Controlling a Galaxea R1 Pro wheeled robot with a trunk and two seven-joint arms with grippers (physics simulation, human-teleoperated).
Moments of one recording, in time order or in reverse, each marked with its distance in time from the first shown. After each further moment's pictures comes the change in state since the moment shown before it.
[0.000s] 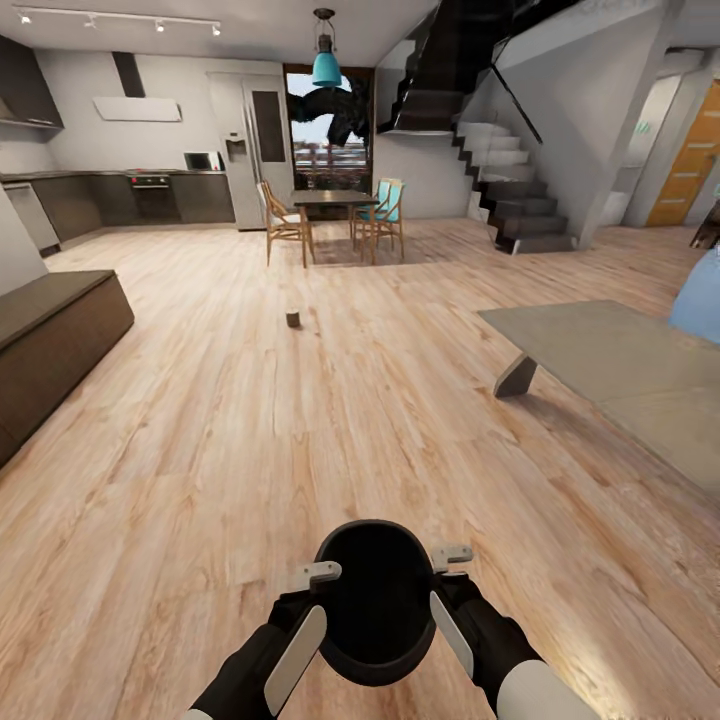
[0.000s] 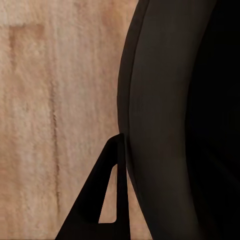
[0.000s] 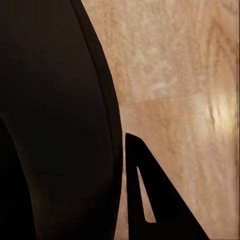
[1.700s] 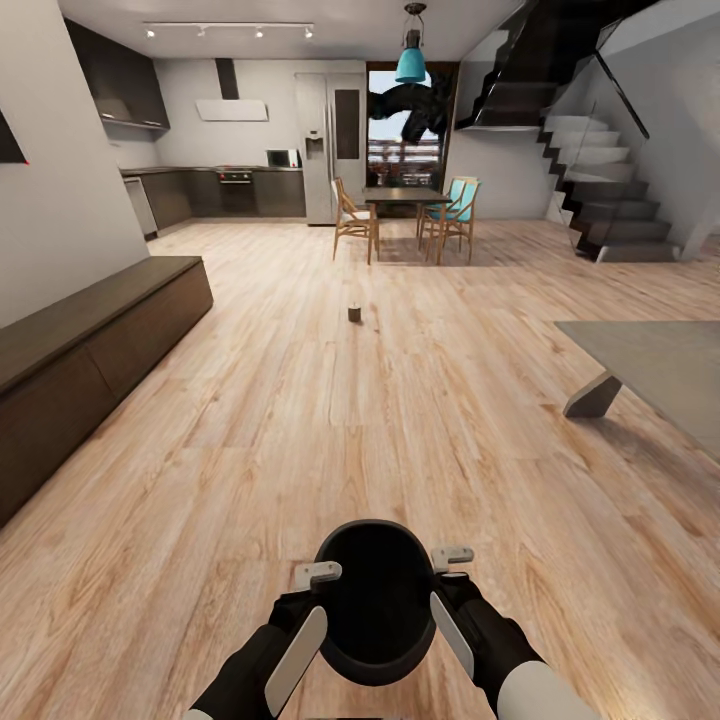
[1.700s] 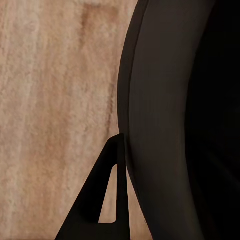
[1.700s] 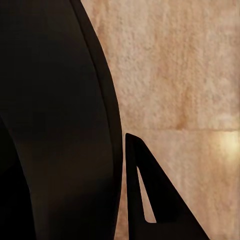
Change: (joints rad) left arm 0.000 0.000 -0.004 0.001 -0.007 -0.001 -0.001; right arm 0.002 0.000 -0.002 0.000 -0.001 -0.007 0.001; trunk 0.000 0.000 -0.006
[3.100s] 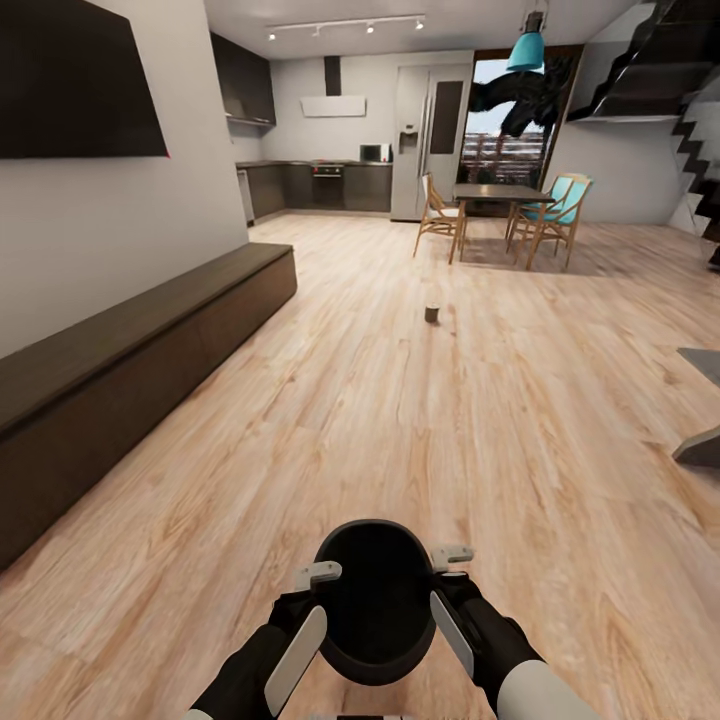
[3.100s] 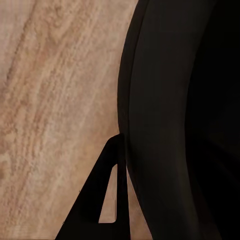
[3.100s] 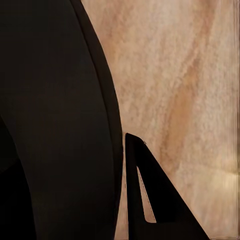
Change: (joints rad) left arm 0.000 0.000 0.000 0.000 0.005 -0.003 0.002; right arm -0.002 -0.001 0.003 0.000 0.001 0.001 0.001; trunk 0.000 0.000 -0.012
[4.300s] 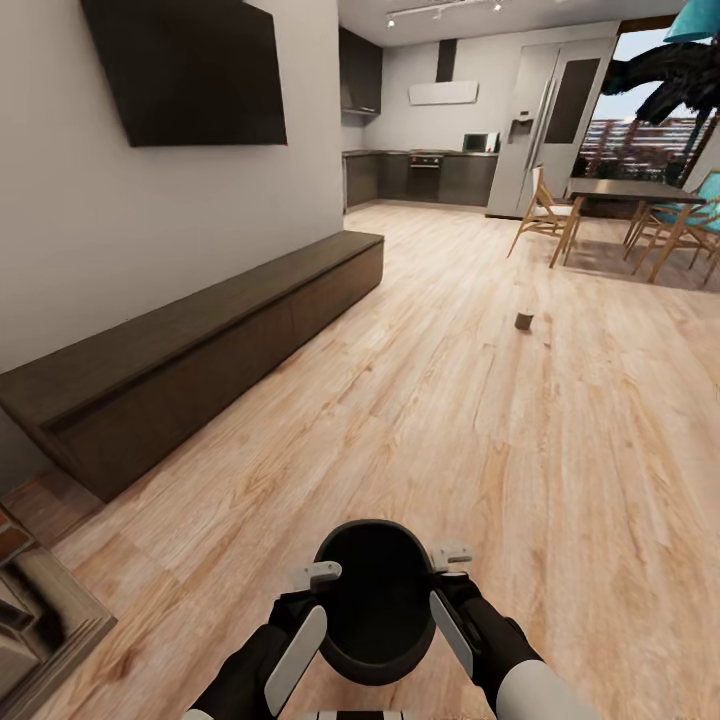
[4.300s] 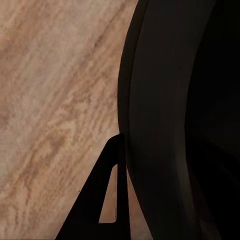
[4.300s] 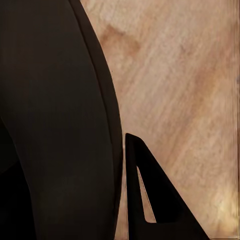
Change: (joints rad) left arm 0.000 0.000 0.001 0.000 -0.001 0.002 0.000; right arm 0.000 0.004 -0.011 0.001 0.007 0.001 0.000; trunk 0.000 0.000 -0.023
